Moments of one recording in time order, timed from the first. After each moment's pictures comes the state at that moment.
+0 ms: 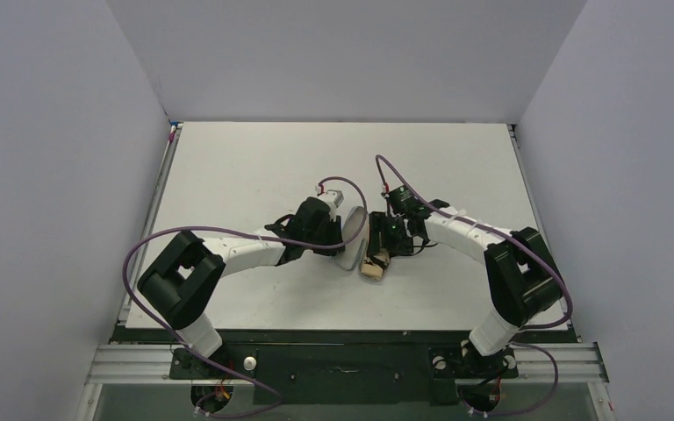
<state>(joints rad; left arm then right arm) -0.75 1.66 0.88 0.03 0.07 -0.52 0.51 1.62 0.97 -0.49 -0.19 0.46</state>
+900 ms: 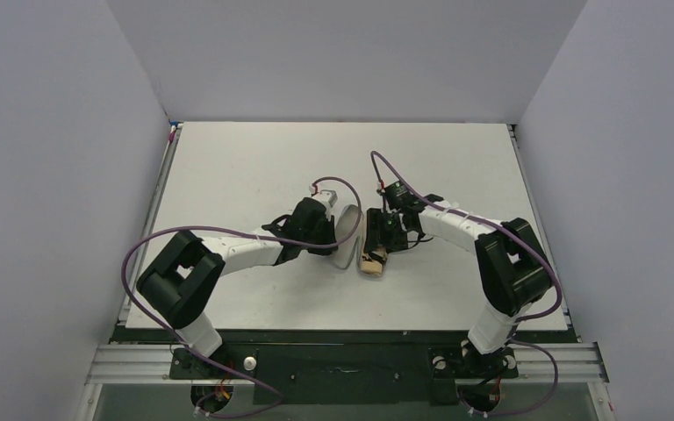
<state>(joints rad) -0.72 1.66 0.87 0.03 0.03 -0.51 0.51 1.71 1.04 -0.49 -0.21 0.46</state>
